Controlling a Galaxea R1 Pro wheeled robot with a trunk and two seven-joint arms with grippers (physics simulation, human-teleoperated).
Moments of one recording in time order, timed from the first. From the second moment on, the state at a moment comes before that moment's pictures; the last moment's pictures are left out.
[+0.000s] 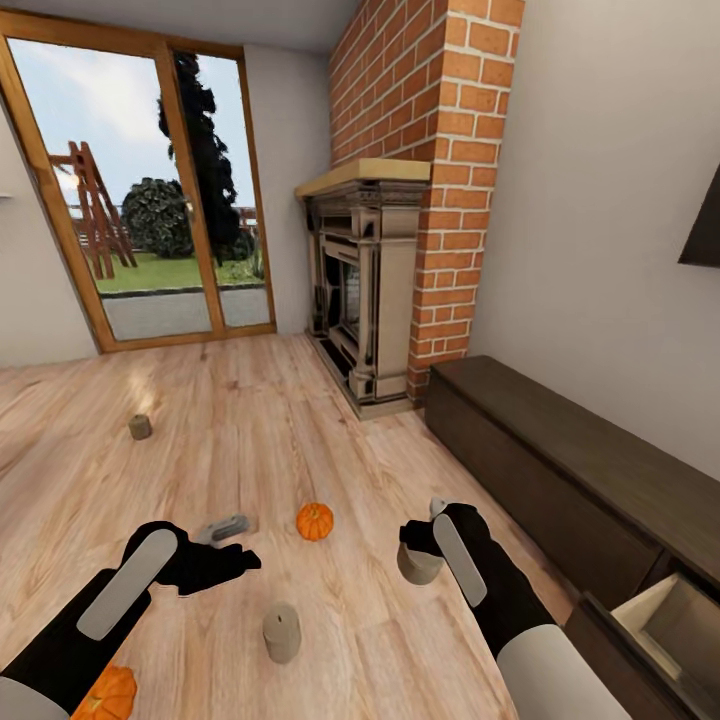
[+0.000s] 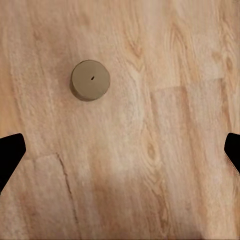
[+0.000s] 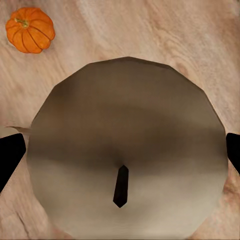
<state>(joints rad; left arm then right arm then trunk) -0.48 0.32 -0.34 -1.29 1.30 0.97 0.68 -0.60 0.12 0.18 -1.00 -0.51 0.87 -0.47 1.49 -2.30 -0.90</state>
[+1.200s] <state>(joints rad) -0.48 0.30 -0.35 -1.26 1.27 0.93 0.68 -0.59 0.12 0.18 -1.17 -0.51 0.88 -0.47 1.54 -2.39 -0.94</state>
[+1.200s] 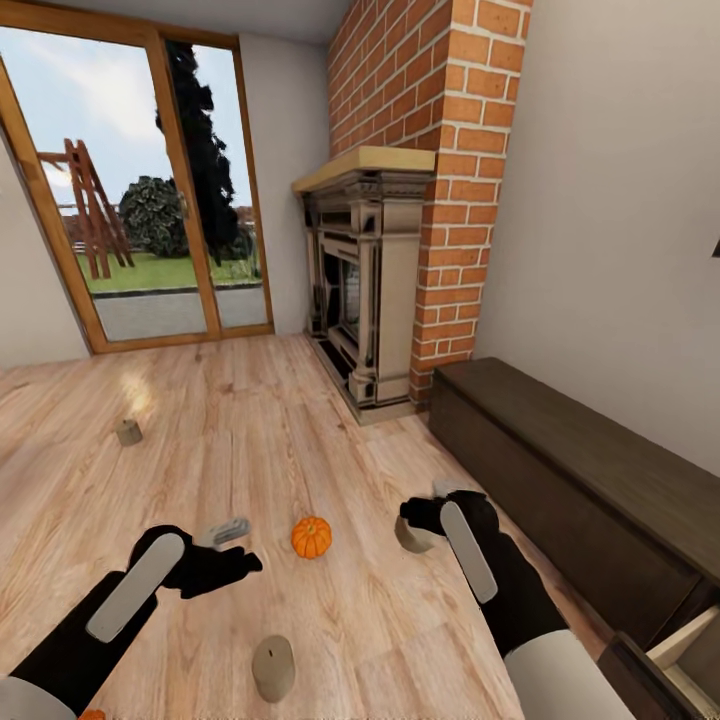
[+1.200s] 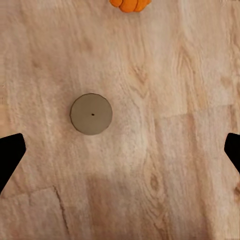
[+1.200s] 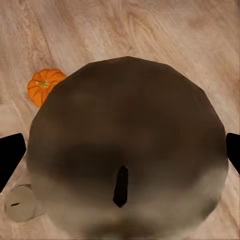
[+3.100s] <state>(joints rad) -0.48 0.18 -0.36 -1.09 1.00 0.71 0.56 -0.53 0.11 0.19 -1.35 -0.65 0.97 -0.46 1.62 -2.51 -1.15</state>
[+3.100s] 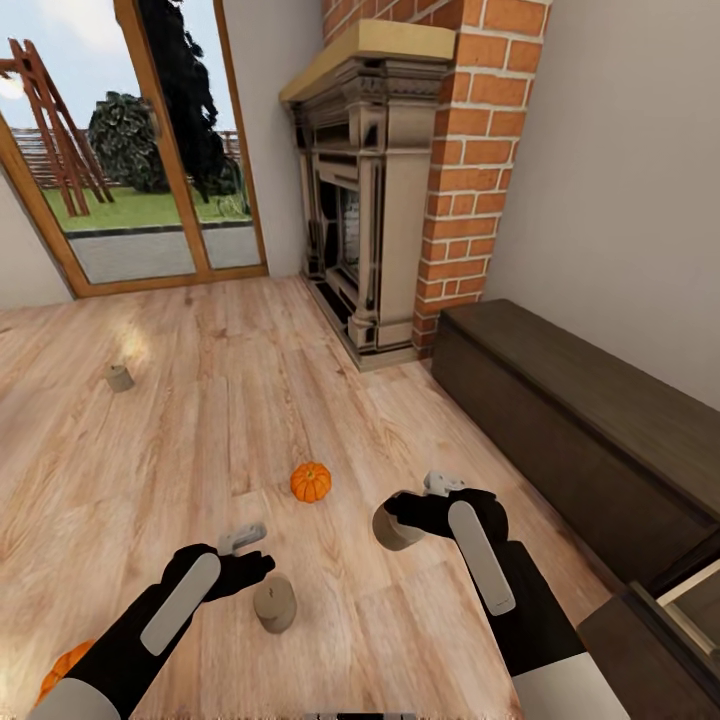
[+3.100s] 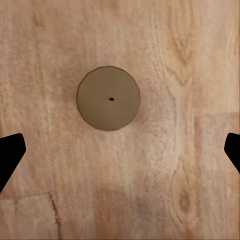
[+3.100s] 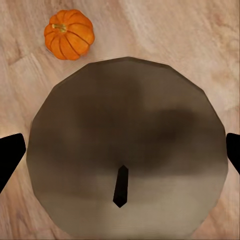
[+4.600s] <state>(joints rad) -0.48 0.18 -0.35 -1.09 1.01 0.71 0.56 -0.46 0.09 0.19 -1.48 -0.78 0.98 -0.15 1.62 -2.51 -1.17</state>
